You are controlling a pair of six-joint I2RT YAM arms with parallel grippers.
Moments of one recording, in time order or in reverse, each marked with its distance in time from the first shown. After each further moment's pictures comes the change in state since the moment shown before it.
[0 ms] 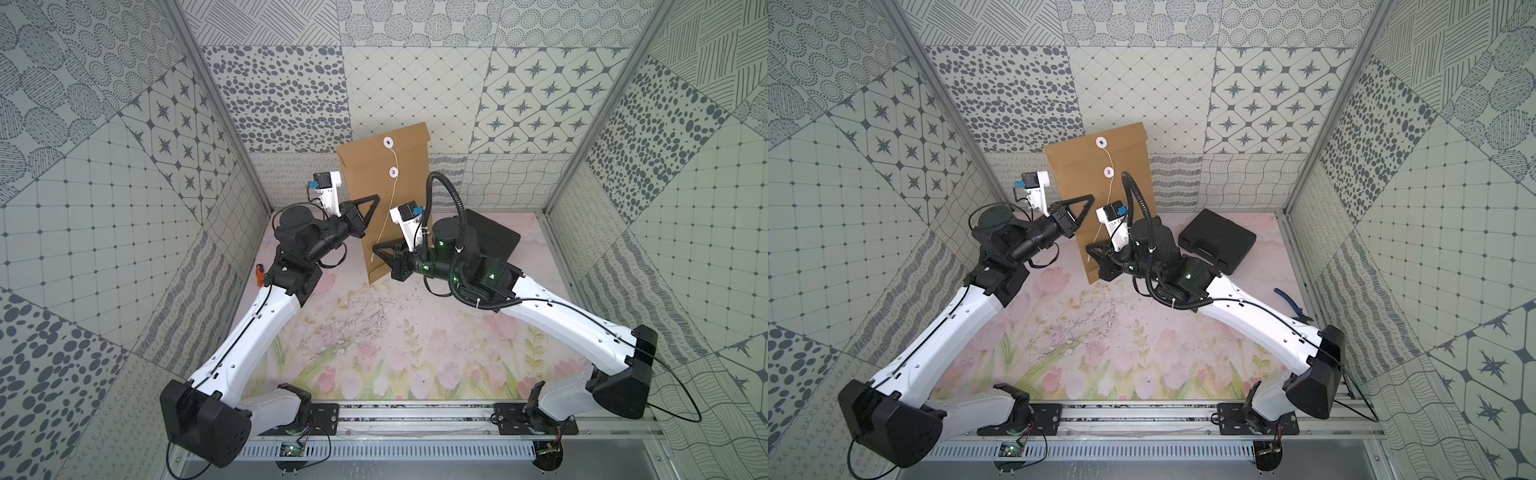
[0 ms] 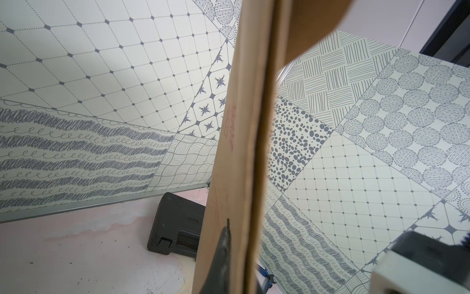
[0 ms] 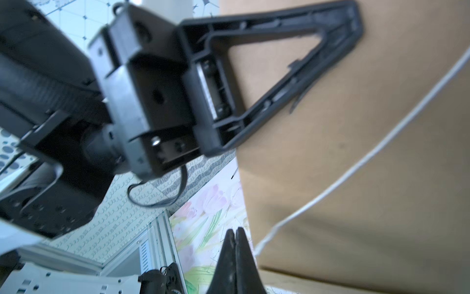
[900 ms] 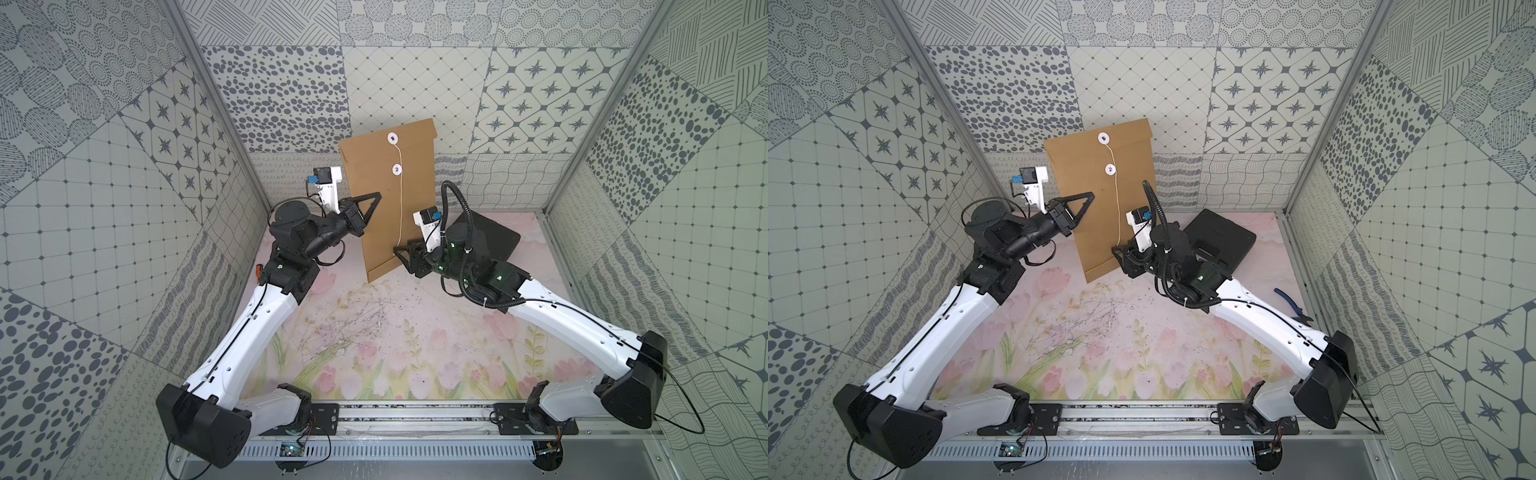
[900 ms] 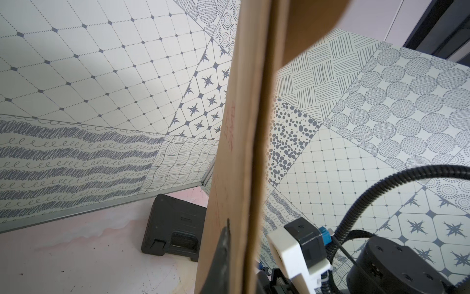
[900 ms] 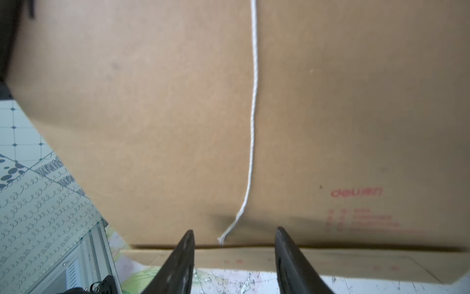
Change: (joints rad) left arm 0.000 -0.002 0.060 -0.048 0.055 0.003; right arm -0.134 -0.048 -0.172 0.050 0.140 -0.029
